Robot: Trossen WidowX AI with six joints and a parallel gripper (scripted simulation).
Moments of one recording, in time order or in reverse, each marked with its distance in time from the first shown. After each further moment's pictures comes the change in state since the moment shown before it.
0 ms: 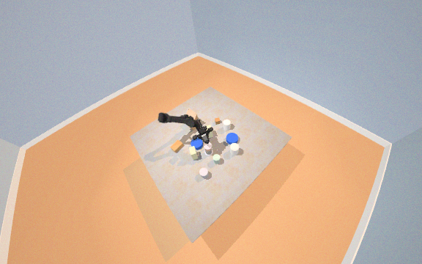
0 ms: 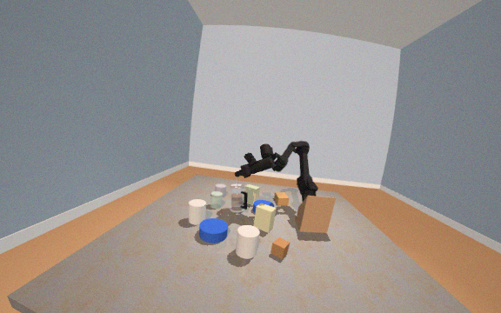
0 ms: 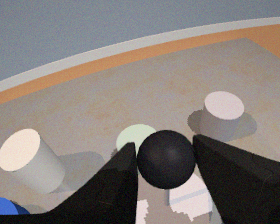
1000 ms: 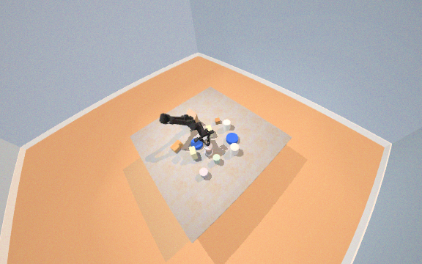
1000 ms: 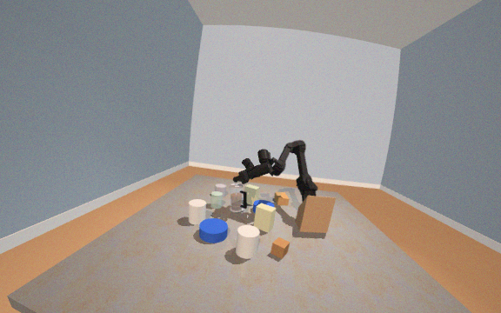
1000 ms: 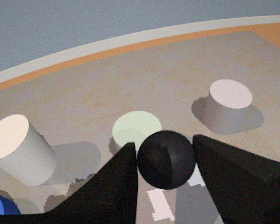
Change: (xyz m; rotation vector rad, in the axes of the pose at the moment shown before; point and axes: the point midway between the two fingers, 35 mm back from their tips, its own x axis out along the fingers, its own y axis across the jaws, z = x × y) arm 0.020 0.000 -0.023 -0.019 0.017 0.001
